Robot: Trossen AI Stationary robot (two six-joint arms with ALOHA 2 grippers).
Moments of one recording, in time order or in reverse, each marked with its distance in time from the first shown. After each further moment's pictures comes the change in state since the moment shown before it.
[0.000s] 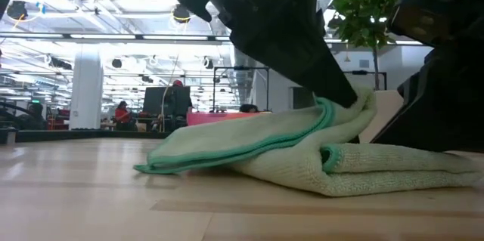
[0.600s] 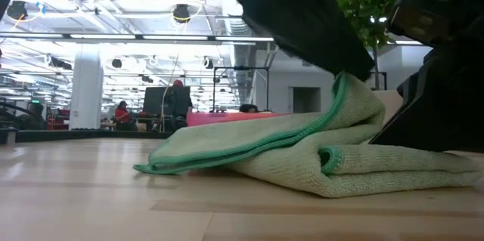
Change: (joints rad) left arm 0.004 0.002 0.081 -0.073 0.026 0.007; right arm -0.002 0.000 0.000 0.000 0.000 -0.001
